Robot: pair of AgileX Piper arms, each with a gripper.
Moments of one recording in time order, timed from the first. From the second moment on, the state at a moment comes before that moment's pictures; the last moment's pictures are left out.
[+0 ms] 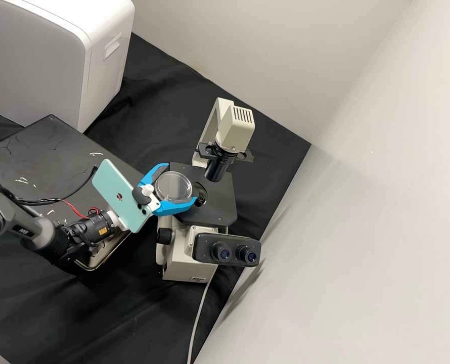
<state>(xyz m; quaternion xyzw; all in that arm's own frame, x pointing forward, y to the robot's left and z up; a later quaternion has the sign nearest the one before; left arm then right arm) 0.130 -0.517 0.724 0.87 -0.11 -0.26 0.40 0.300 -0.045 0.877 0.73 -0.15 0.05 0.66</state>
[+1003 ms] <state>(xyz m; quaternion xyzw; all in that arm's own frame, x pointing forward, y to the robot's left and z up) 0.130 -0.516 0.722 0.87 -0.10 -0.26 0.40 0.347 -0.064 0.881 0.71 -0.17 0.04 0.68</state>
